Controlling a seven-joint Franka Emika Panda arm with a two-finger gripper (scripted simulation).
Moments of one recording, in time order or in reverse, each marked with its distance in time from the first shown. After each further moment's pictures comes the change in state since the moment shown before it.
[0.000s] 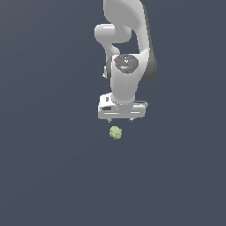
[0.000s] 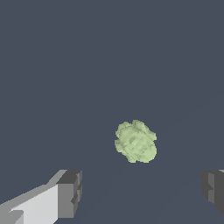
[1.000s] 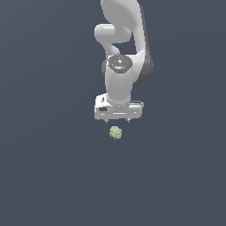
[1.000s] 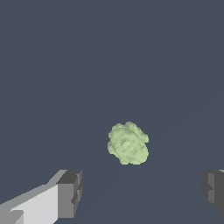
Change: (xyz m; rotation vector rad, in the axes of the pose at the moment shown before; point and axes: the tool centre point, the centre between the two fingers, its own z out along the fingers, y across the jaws) arm 0.002 0.014 0.001 0.012 0.009 -0.005
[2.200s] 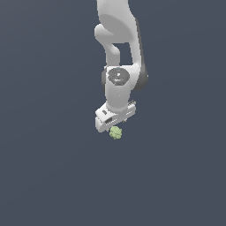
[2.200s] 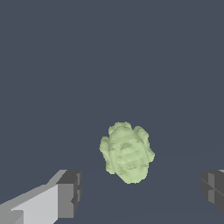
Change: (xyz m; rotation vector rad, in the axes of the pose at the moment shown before) arm -0.003 0.006 0.044 -0.014 0.003 -0.522
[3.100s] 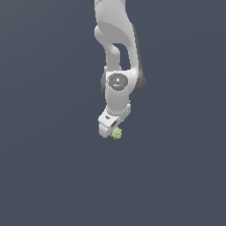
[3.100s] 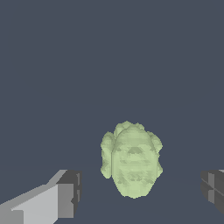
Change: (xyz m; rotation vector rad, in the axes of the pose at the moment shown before) arm -0.003 -0.001 0.023 -0.002 0.008 -0.300
